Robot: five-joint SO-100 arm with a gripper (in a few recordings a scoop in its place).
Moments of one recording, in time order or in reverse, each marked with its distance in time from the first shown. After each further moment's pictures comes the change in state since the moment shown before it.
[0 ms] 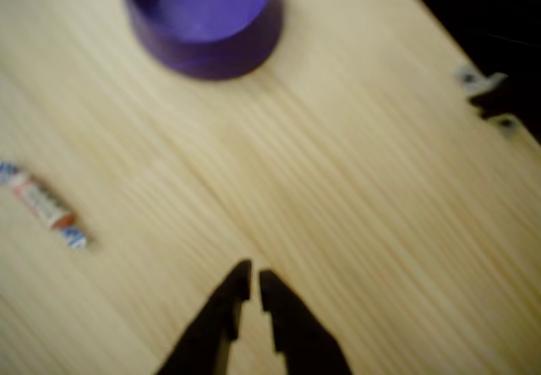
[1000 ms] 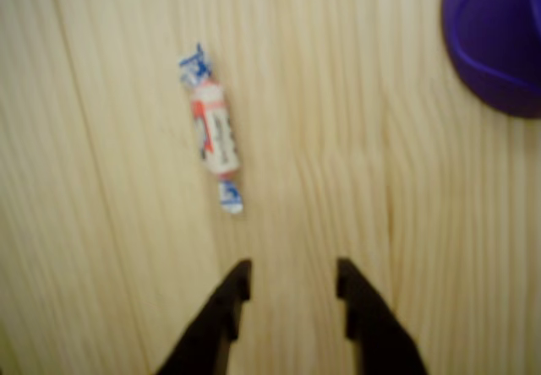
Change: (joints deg) arm -26.5 -18.0 1.8 -7.0 -4.0
